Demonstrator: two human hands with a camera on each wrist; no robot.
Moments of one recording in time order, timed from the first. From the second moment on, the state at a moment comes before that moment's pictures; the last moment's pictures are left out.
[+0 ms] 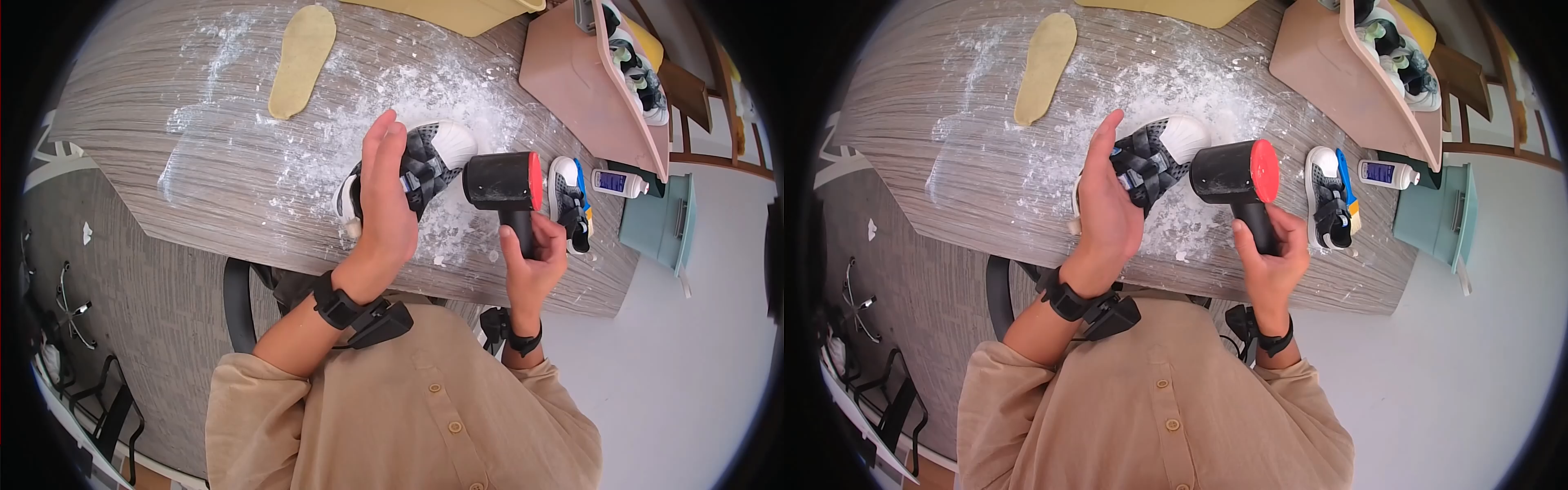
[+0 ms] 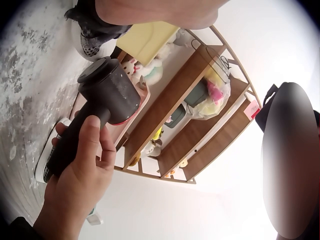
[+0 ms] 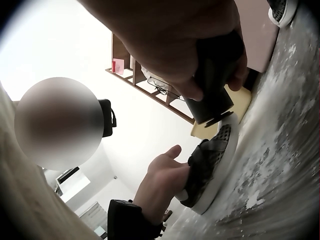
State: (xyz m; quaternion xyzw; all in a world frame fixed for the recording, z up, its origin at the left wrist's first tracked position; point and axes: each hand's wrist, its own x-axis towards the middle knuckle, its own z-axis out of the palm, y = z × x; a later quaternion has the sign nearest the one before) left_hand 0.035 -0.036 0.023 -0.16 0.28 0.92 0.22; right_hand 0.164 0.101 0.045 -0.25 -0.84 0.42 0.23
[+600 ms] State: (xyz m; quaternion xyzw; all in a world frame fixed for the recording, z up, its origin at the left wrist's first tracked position) left_hand 0.035 -0.031 0.012 -0.15 0.33 0.91 0.20; right_hand 0.159 0.096 0.049 -0.24 -0.84 0.45 0.19
